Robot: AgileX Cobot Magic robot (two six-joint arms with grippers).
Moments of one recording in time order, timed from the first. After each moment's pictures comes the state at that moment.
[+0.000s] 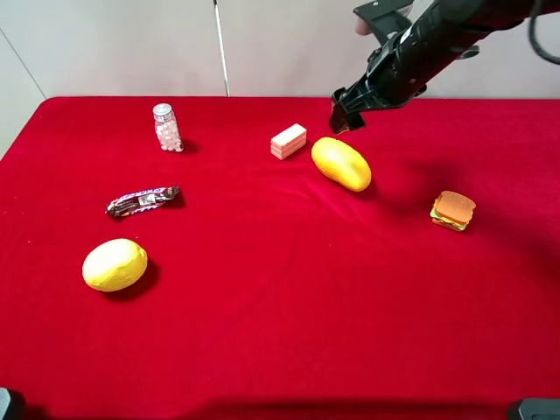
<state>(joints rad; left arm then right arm) -0.16 0.00 -0.48 0.21 1.06 -0.11 0.38 1.89 -1.25 0.22 0.50 -0.40</state>
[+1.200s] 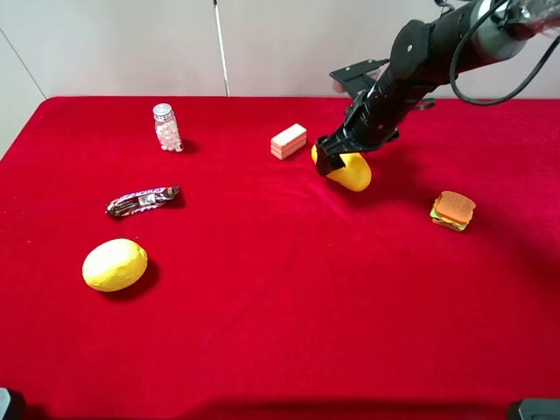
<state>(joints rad) -0.16 0.00 -0.48 0.21 1.06 -0.11 0.40 2.13 -1.31 0.25 0.48 -0.40</state>
